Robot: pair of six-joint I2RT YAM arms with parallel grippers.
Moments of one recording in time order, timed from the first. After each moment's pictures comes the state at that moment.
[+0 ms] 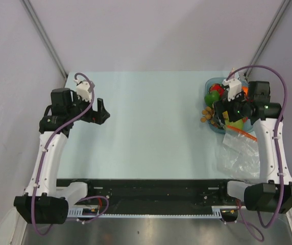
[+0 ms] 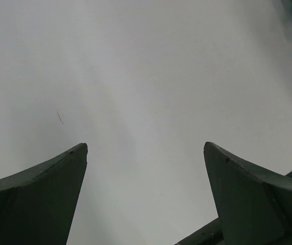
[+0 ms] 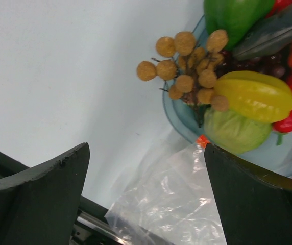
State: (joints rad) left arm 0.00 1.09 1.17 -0.74 0.46 0.11; right arm -0.08 1.16 1.31 -1.00 -0.41 -0.42
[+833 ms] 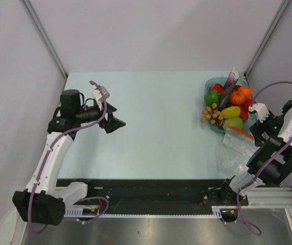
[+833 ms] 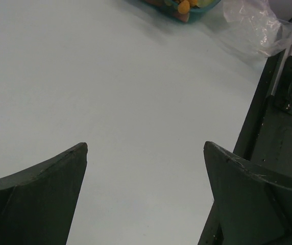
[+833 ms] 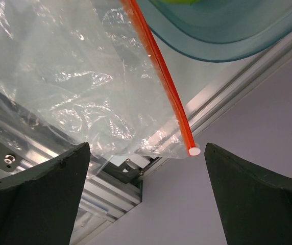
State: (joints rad) left arm -0.09 1.05 1.06 -0.54 0.93 0.28; right arm -0.69 1.54 1.42 -1.33 -0.33 -1.43
